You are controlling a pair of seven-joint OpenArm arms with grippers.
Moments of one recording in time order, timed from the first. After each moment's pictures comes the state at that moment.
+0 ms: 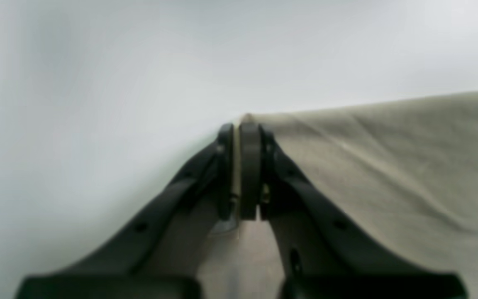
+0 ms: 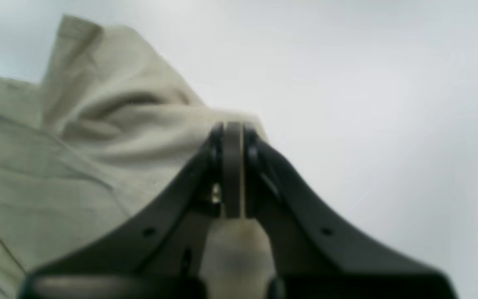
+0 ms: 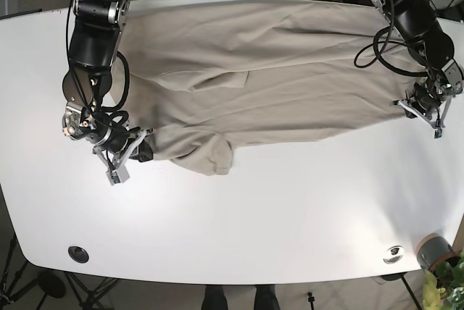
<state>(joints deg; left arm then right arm) -10.4 -18.0 -38.6 67.6 -4.5 -31.6 46.7 20.2 10.0 15.3 61.0 13.7 39.9 -40.0</state>
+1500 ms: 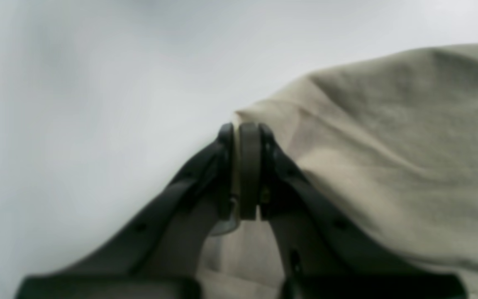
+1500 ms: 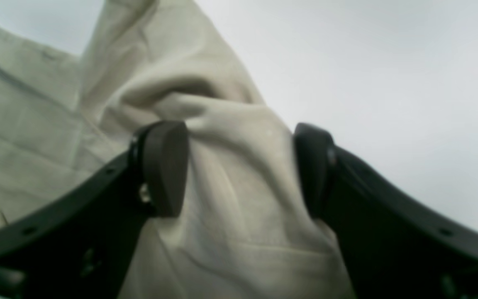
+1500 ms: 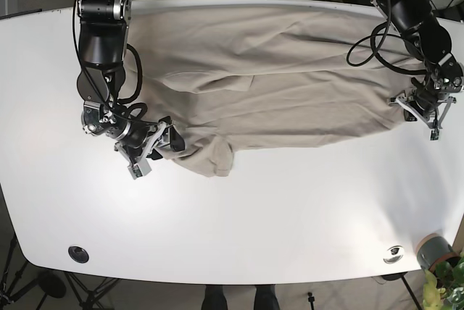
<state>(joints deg) -7.5 -15.9 -38.7 75.1 -4.3 -36.1 46.6 19.4 8.5 7.7 56.2 14.0 39.5 -31.6</state>
